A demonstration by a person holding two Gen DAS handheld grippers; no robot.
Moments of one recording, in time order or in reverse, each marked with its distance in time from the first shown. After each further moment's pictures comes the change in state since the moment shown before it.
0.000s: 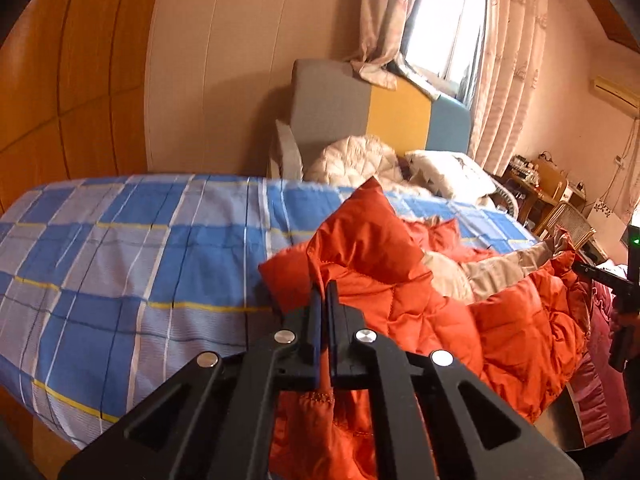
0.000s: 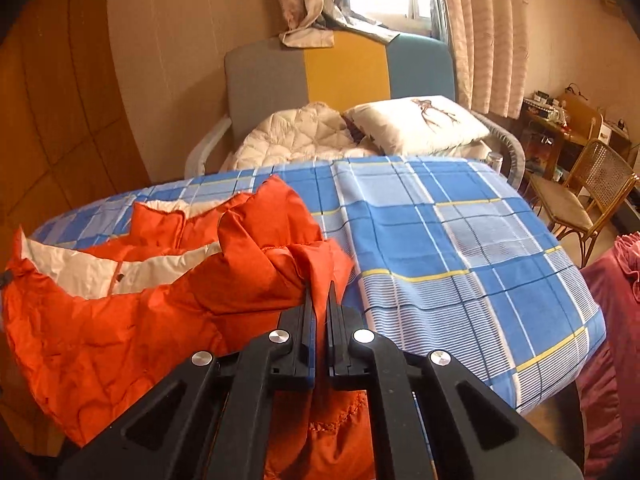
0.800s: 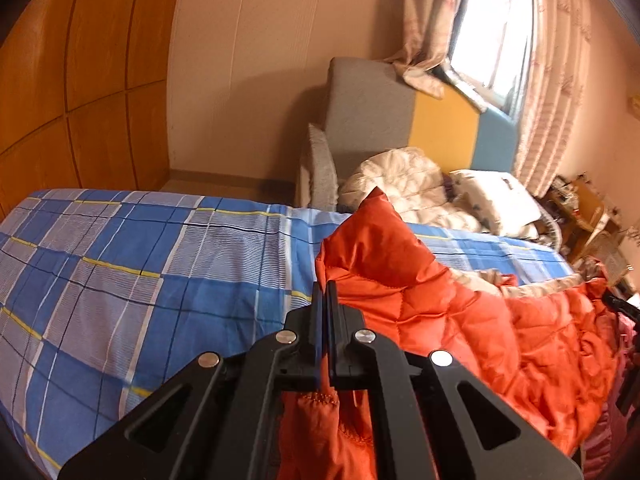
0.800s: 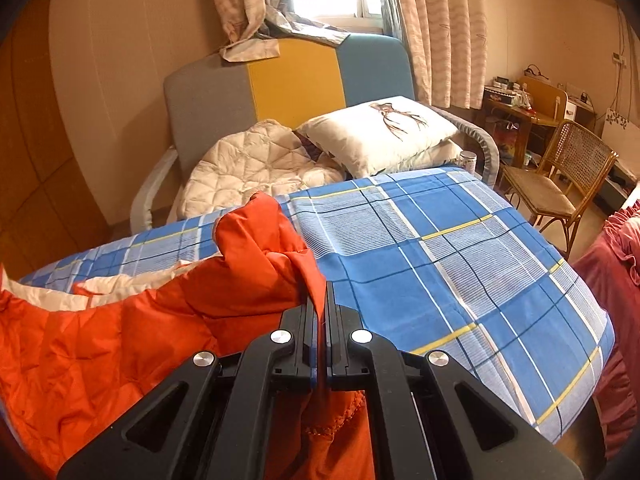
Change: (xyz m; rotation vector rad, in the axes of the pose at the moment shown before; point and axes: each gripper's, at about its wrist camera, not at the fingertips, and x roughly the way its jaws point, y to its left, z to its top) left arm 0.129 0.015 0.080 -0.077 0.026 0.141; right arm 0.107 -0.012 0.071 0.145 -0.003 -0.148
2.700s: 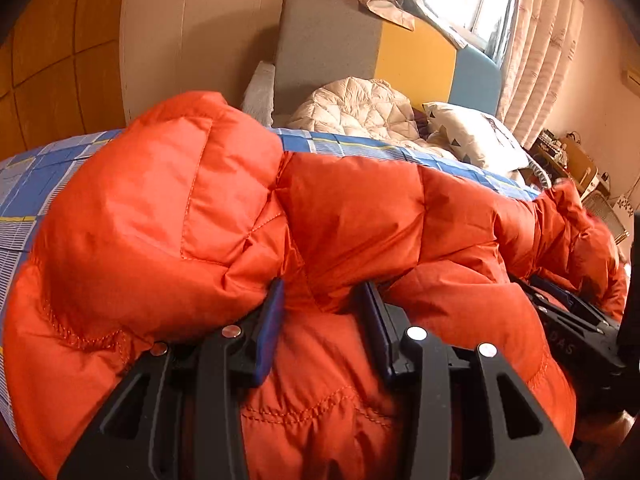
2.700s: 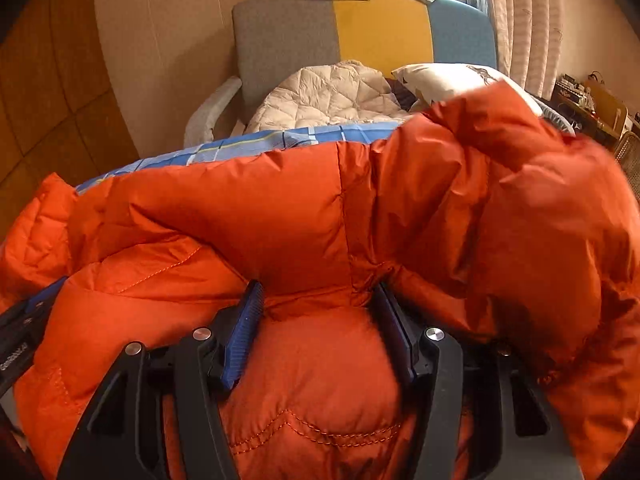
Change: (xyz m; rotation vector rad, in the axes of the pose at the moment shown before) left arm 0.108 -0.111 -0.073 0.049 0.162 -0.084; right arm 0.082 0.166 -0.077 -0.139 0.119 0.126
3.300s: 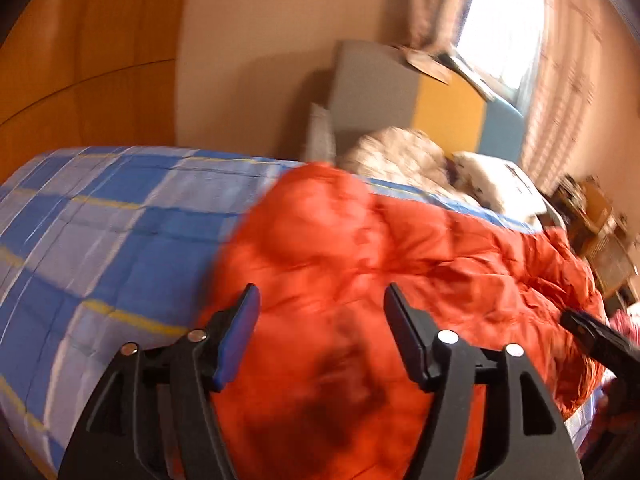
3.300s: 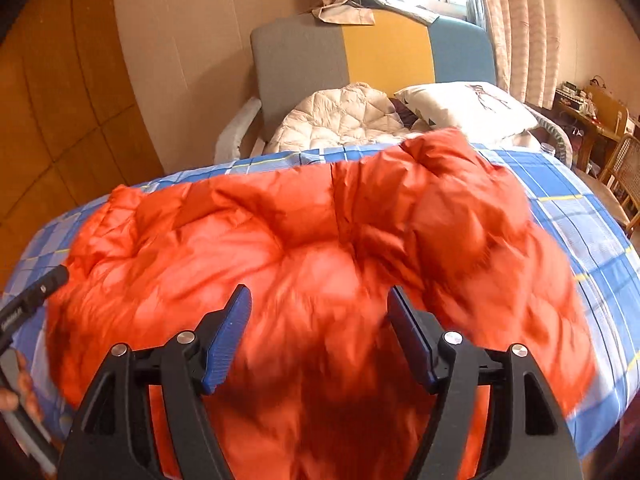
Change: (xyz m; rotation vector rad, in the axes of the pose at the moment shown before) left arm -0.123 0.066 -0.032 -0.129 -0.150 0.117; right arm -0.115 -0.017 -0.034 -0.001 -0.068 0.073
